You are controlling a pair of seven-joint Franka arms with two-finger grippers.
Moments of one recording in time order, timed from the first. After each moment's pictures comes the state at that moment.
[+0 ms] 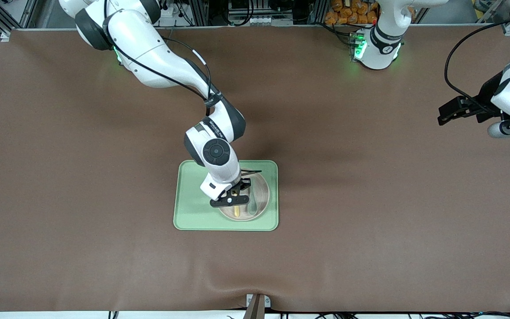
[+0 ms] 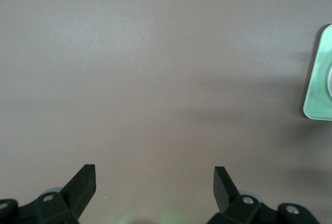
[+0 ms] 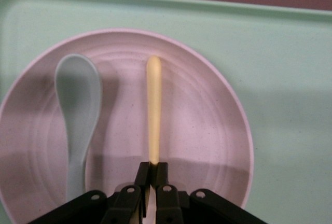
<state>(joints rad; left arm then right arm) -0.13 0.03 0.03 -1.56 -0.02 1.54 -0.16 0.60 0.90 0.03 -1.29 -0.03 2.26 0.55</state>
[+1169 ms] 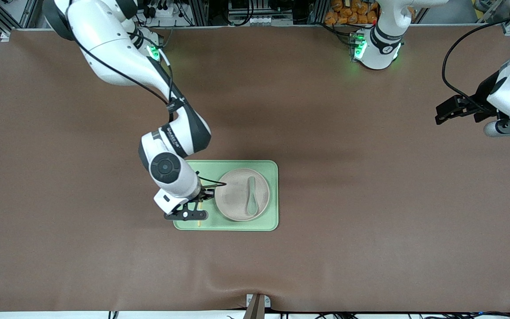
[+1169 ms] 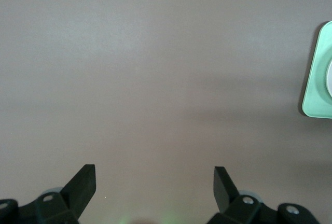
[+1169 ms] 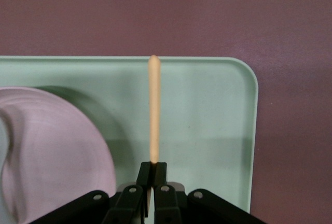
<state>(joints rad) -0.13 0.03 0.03 -1.57 -0.02 1.54 -0.16 0.38 0.74 0.08 -1.45 -0.03 2.23 0.45</state>
